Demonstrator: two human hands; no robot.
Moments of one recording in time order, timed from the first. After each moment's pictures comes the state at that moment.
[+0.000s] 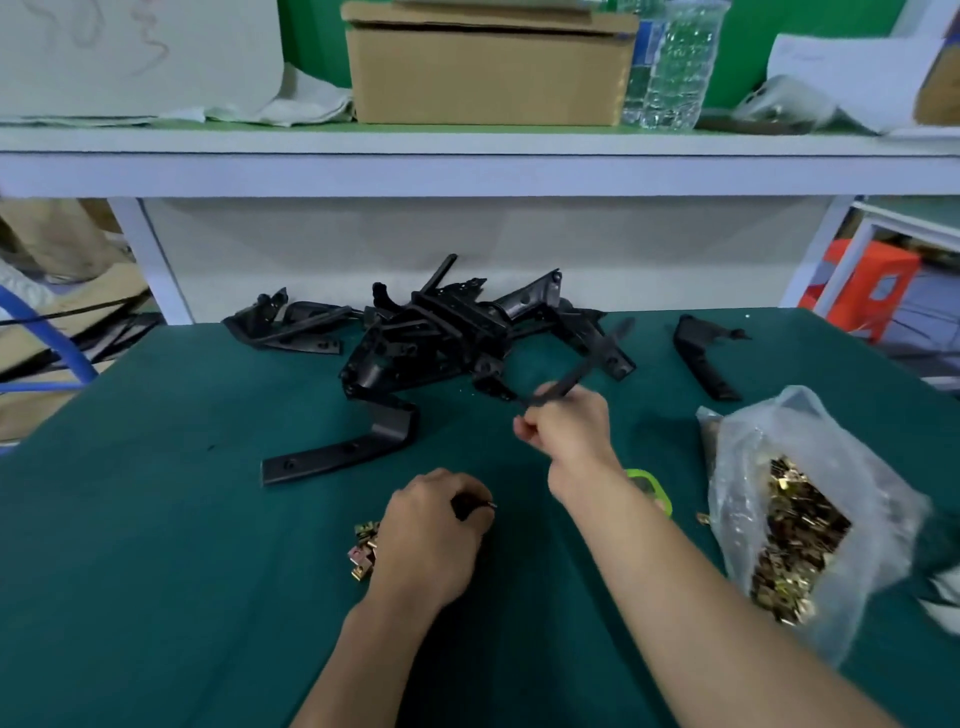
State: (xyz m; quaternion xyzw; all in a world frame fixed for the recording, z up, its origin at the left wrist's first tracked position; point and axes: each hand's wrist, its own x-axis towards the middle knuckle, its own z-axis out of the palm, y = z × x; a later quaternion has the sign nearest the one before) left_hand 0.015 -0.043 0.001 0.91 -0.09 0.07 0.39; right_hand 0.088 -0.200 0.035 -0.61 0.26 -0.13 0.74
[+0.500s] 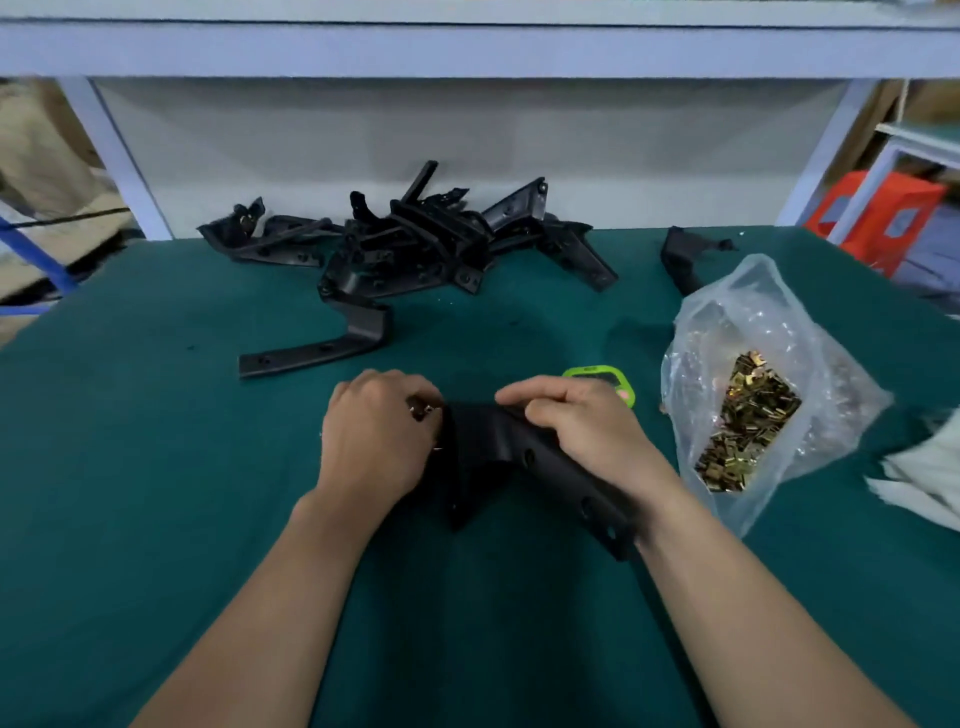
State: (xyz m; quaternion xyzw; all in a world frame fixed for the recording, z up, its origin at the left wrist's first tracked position) left_hand -0.011 -0.040 0.002 0.94 -0.08 0.19 0.29; right_hand -0.048 -0.239 0.028 -0.80 0.00 0.00 0.60
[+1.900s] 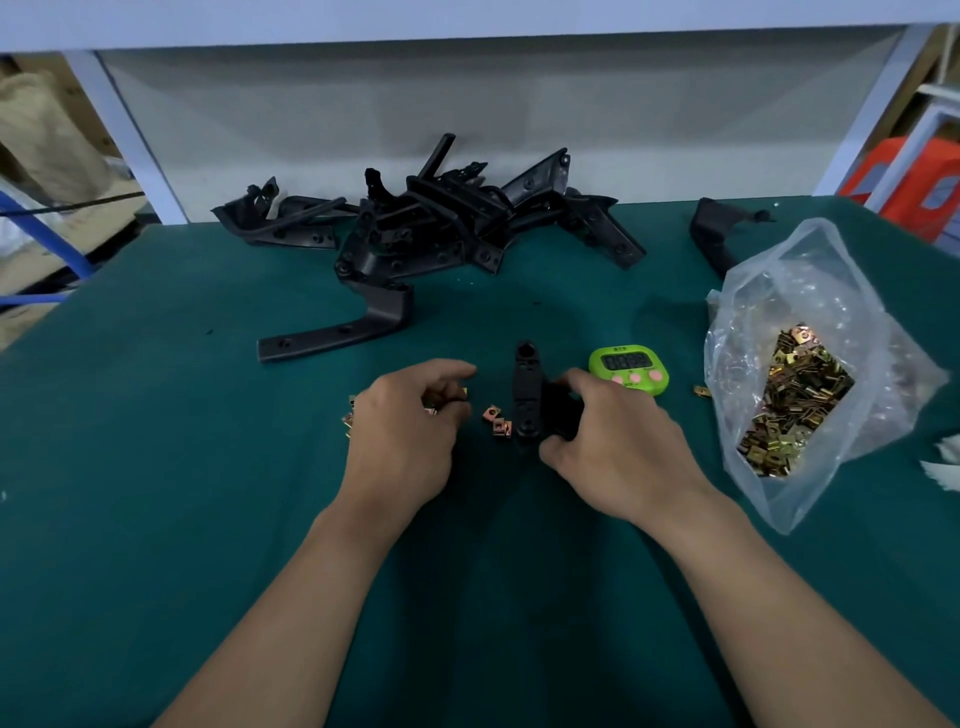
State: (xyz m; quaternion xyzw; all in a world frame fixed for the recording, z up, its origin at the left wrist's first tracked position) left_hand -0.032 -0.039 0.002 0.87 -0.04 0.12 0.48; right_hand -0.061 -0.235 0.004 -0.97 0.02 -0.08 0.24
